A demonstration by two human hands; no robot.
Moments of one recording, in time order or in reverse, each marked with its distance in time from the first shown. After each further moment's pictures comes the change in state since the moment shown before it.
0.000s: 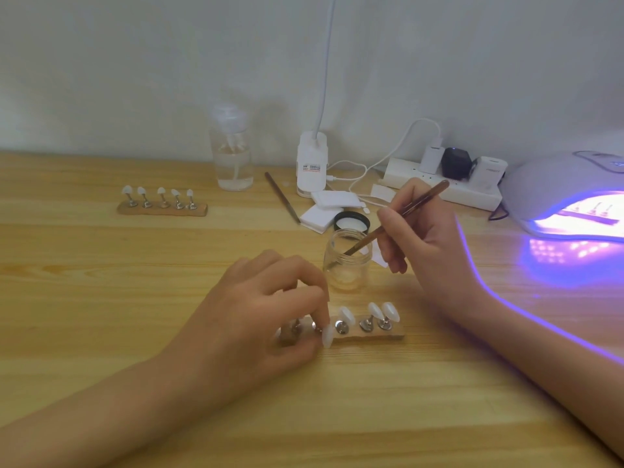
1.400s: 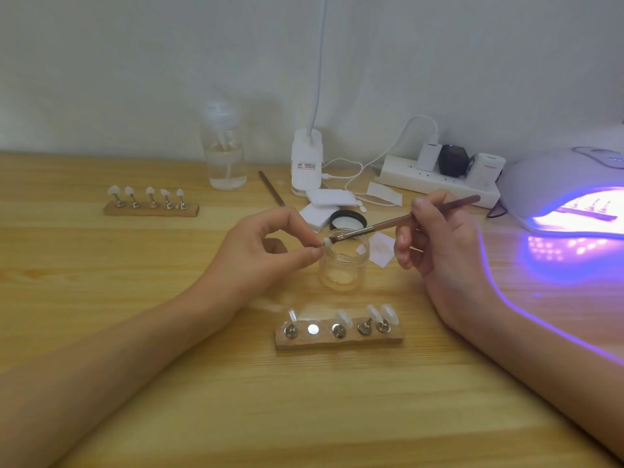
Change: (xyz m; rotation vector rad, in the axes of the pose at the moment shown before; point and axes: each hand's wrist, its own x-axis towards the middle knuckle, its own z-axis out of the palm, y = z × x) left_hand 0.046 -0.045 0.024 -0.728 0.113 -0.545; right_hand -0.006 0.006 -0.006 0.404 0.242 0.244
